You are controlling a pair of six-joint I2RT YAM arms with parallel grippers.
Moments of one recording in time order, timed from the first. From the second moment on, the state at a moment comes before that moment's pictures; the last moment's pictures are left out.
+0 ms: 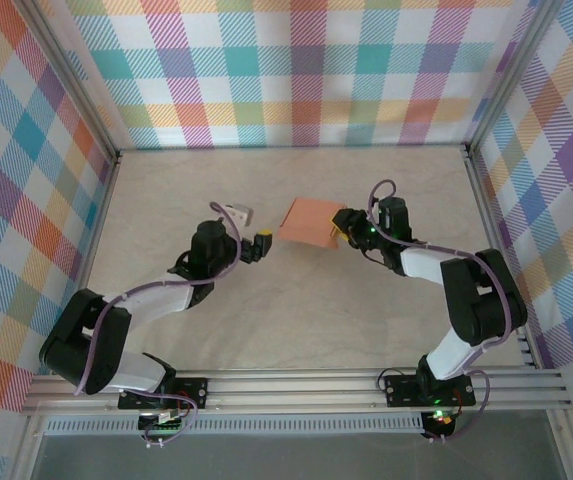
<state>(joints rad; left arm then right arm) -0.53 1.39 0.58 0.49 -0.01 0.00 0.28 1.64 0.75 0.40 -0.51 1.09</state>
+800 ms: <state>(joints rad) -0.80 1.88 0.58 1.20 -0.47 1.04 0.27 1.63 0.75 0.43 -0.66 1.19</state>
